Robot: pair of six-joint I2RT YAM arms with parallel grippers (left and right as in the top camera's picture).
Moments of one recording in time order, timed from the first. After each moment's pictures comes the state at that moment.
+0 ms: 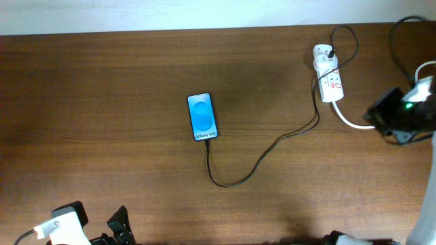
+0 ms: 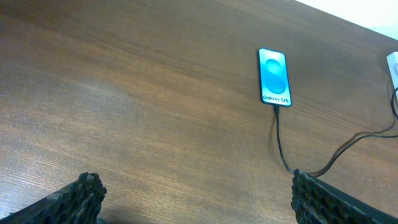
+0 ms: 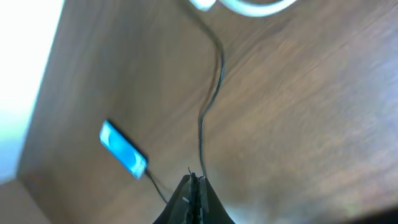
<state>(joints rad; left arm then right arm) -0.10 0.36 1.15 -1.48 -0.11 -0.40 -0.44 1.45 1.64 -1.41 -0.37 0.53</state>
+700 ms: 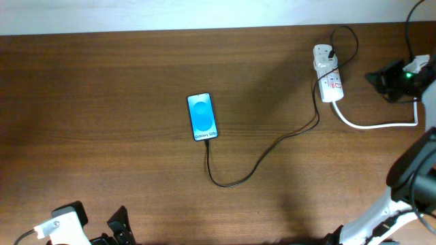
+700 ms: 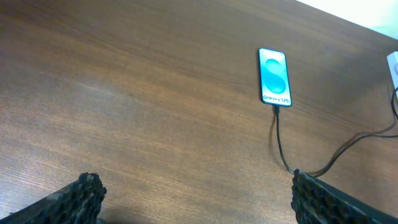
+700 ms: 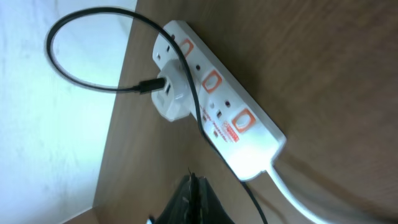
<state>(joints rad) -0.10 0.36 1.15 -1.48 -0.11 -0.40 -0.54 2.05 1.65 -0.68 -0.68 0.60</state>
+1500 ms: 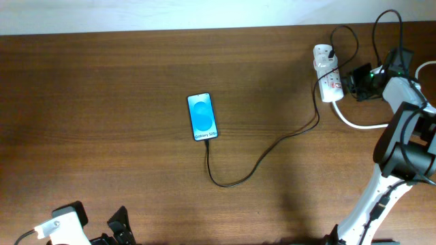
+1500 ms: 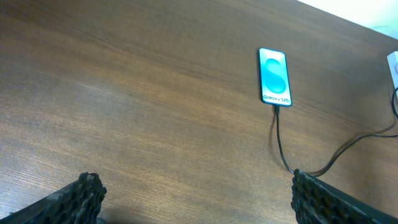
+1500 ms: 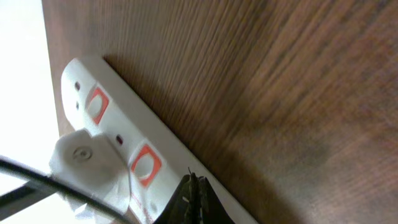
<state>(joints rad) -0.10 0.36 1.15 -1.48 -0.11 -0.40 -0.41 2.30 1.65 -0.39 -0.50 0.84</state>
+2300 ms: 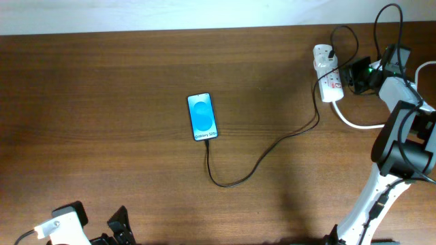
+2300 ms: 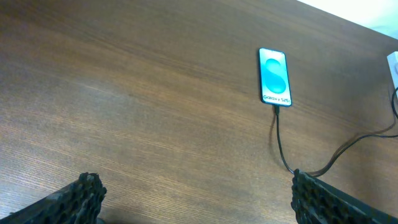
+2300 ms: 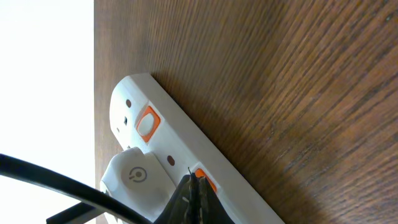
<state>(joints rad) -0.10 0.36 1.15 -1.48 -0.11 -0.40 -0.40 2.31 1.65 -0.25 -0.52 0.92</state>
